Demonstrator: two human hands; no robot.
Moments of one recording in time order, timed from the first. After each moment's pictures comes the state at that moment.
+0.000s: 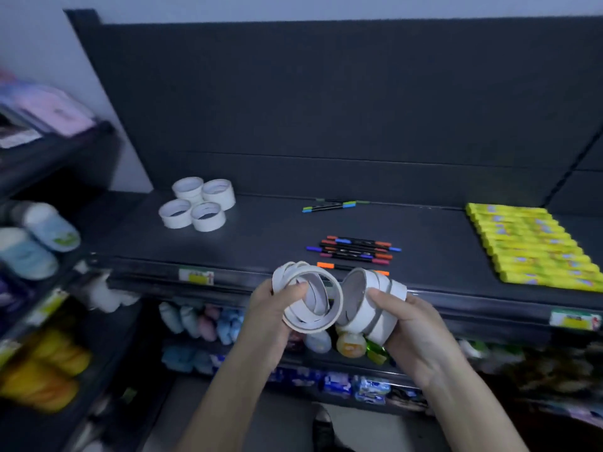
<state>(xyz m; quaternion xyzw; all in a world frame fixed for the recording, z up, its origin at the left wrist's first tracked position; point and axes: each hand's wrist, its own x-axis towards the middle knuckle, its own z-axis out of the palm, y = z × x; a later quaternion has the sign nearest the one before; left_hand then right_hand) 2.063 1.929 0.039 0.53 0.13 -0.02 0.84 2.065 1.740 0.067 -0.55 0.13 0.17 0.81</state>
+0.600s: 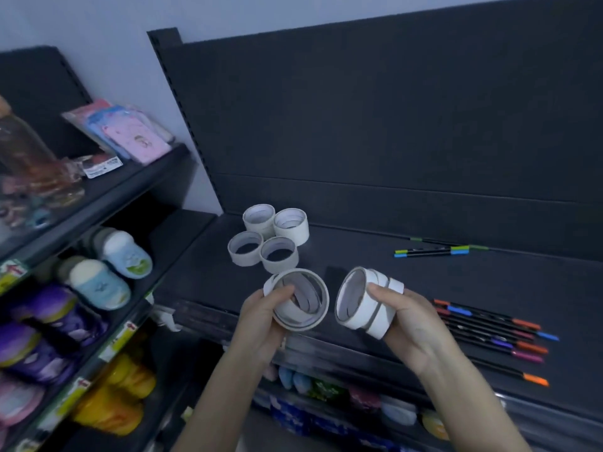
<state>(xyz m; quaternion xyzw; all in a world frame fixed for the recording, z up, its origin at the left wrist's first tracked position) 2.192 2.105 0.026 0.47 0.28 0.06 0.83 2.243 1.909 0.039 -0.48 0.12 0.25 0.83</state>
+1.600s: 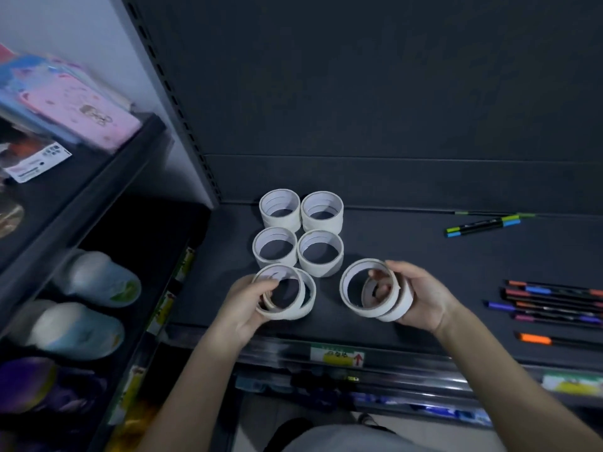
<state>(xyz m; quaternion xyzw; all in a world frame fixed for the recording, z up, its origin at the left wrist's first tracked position) 2.263 2.302 -0.010 0.57 0.29 -0.11 0.76 2.311 2.040 -0.010 -0.41 0.26 0.37 0.79</state>
